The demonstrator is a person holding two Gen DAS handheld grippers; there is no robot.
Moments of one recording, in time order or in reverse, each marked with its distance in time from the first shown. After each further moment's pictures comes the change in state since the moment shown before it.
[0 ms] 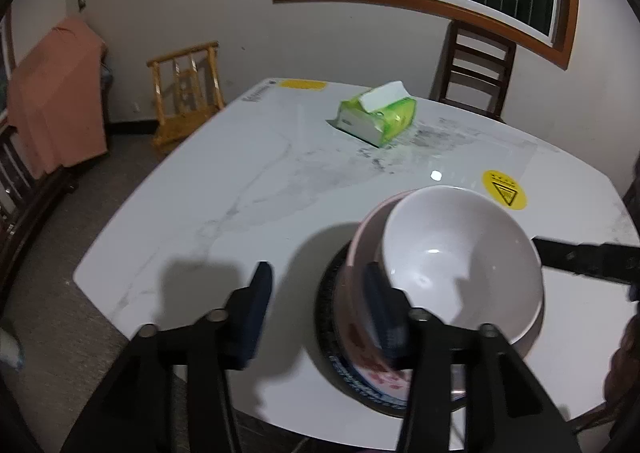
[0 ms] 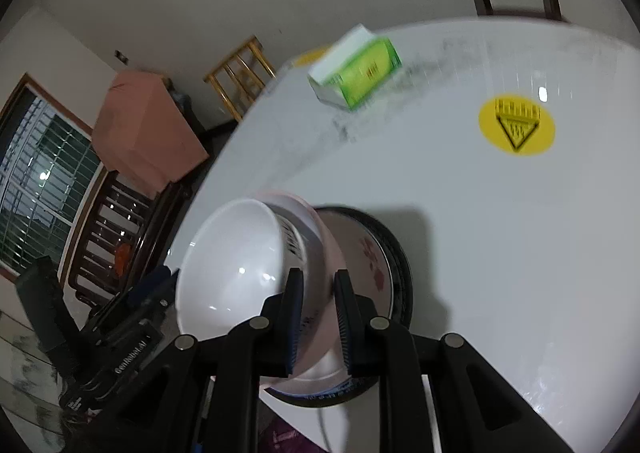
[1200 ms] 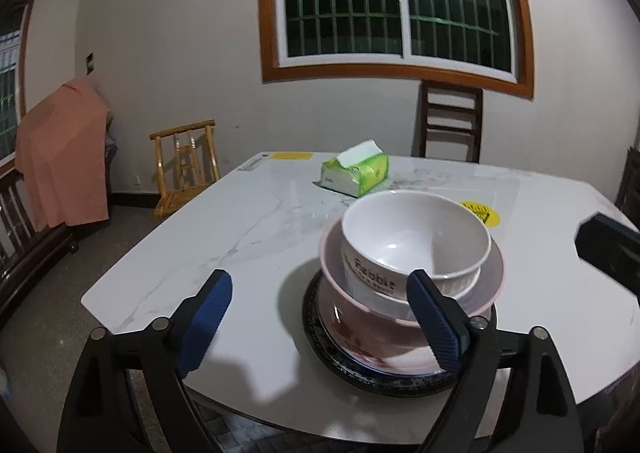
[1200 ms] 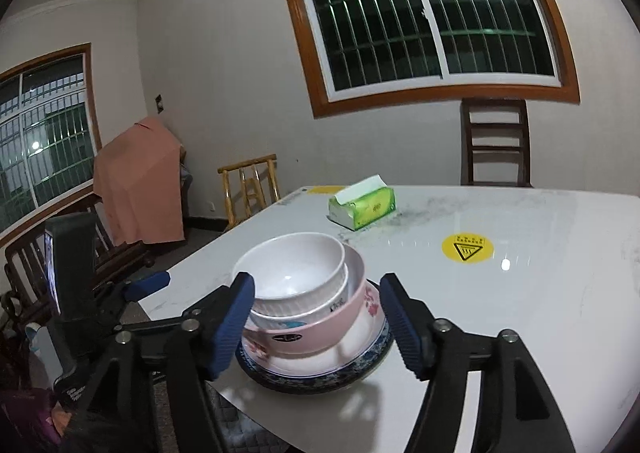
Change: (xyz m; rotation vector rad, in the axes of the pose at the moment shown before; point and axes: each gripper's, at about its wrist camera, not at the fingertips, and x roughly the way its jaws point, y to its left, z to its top) left arm -0.045 -0.011 -0.058 0.055 -0.332 -0.020; right arm -0.074 0.071 -0.123 -0.302 -0.522 -0.177
